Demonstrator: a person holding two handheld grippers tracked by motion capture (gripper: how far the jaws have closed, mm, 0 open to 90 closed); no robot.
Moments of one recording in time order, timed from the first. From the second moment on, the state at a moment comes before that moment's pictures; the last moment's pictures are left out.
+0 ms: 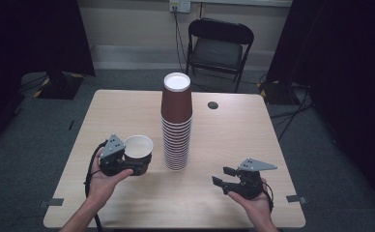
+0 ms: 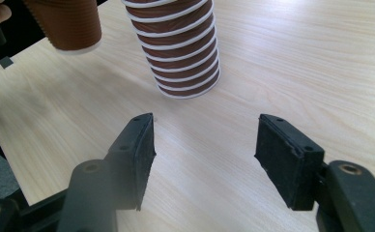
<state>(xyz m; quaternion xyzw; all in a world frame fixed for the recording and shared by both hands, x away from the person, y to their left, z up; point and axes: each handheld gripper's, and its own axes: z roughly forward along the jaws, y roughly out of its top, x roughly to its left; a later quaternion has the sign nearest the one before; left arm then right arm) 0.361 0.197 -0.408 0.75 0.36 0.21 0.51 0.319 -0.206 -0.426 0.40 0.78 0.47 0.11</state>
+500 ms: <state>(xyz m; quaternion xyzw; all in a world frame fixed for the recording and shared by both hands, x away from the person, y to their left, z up) 0.412 0.205 -0.417 0.73 0.41 0.23 0.50 0.321 -0.215 -0.436 0.42 0.77 0.47 0.10</state>
